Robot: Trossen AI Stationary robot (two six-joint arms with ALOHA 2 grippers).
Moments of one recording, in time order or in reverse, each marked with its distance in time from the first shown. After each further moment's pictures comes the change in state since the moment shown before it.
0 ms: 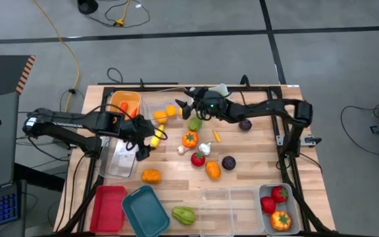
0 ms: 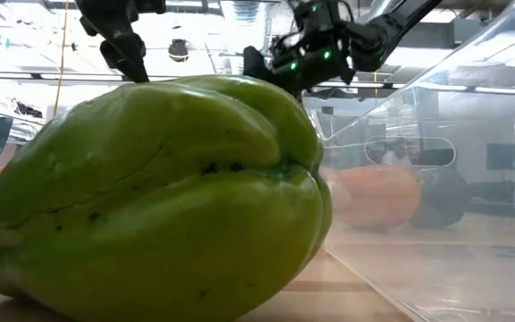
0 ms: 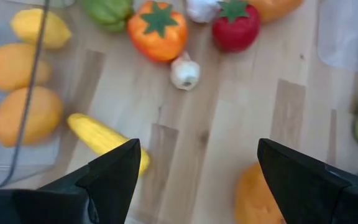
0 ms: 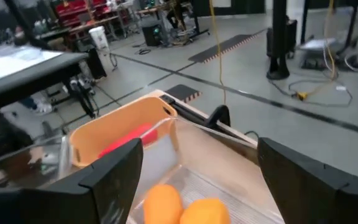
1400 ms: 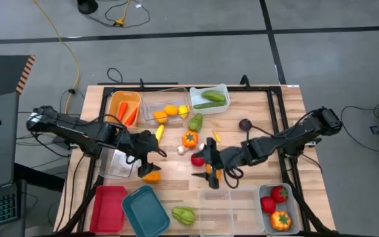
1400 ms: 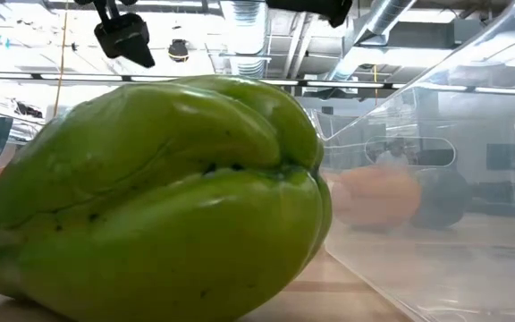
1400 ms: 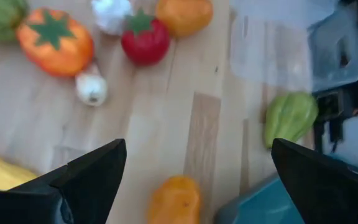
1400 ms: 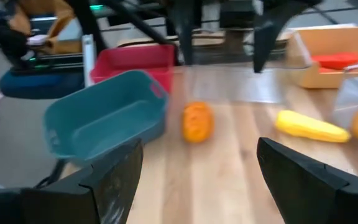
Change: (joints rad) left arm -0.197 0.074 0.002 0.177 0.069 -0.185; right arm 0.639 -0.270 0.000 -0.551 0.008 -0.012
